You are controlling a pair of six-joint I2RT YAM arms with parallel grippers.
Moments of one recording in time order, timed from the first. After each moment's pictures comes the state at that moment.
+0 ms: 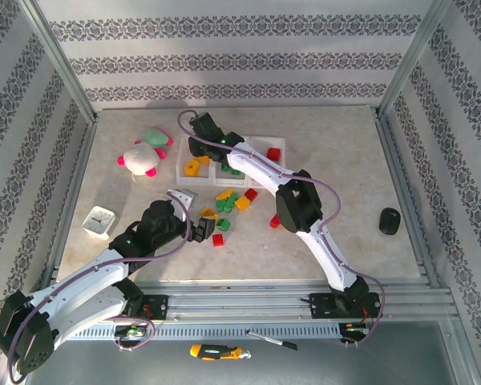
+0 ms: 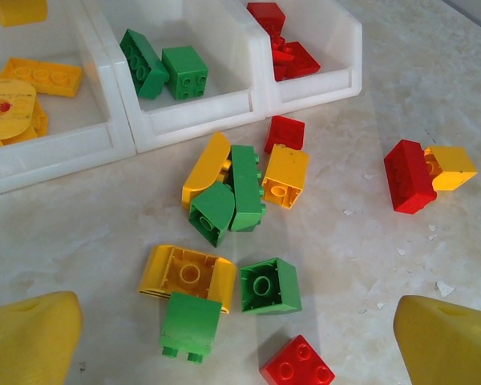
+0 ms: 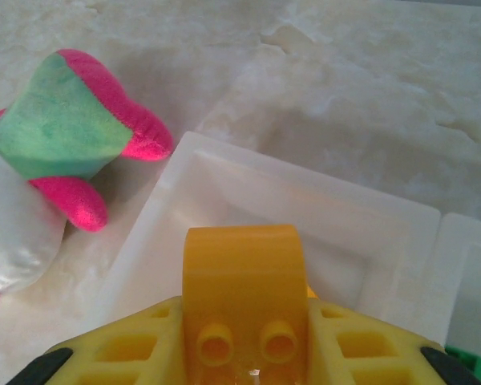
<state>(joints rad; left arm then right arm) -0.62 0.86 0.43 -0.10 0.00 -0.22 0.72 2.50 2.34 -0.55 0.14 0.40</state>
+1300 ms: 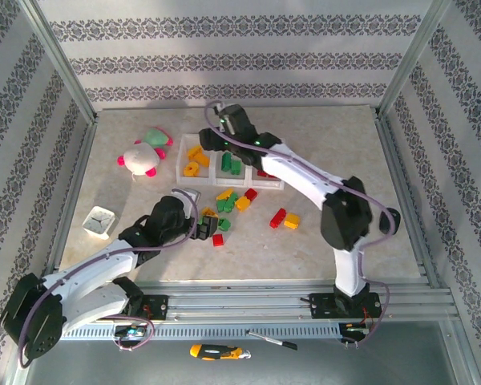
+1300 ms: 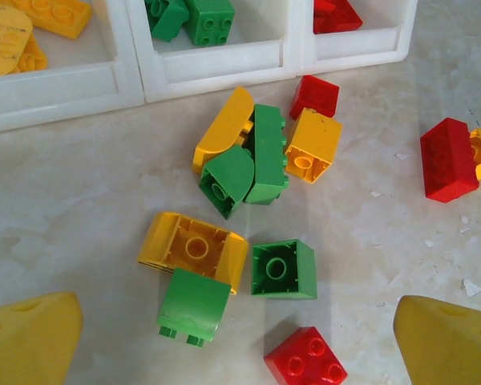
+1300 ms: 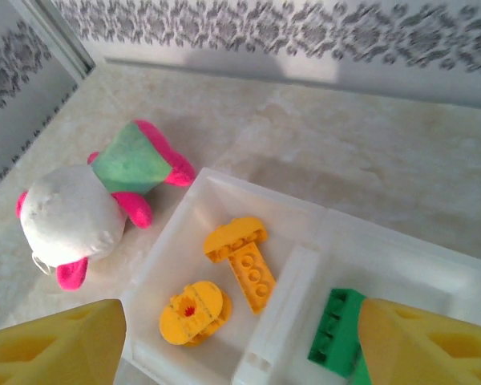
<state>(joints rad) -0.61 1.01 0.49 -0.12 -0.02 -0.31 0.68 1.93 1.71 -0.32 0.10 0.36</state>
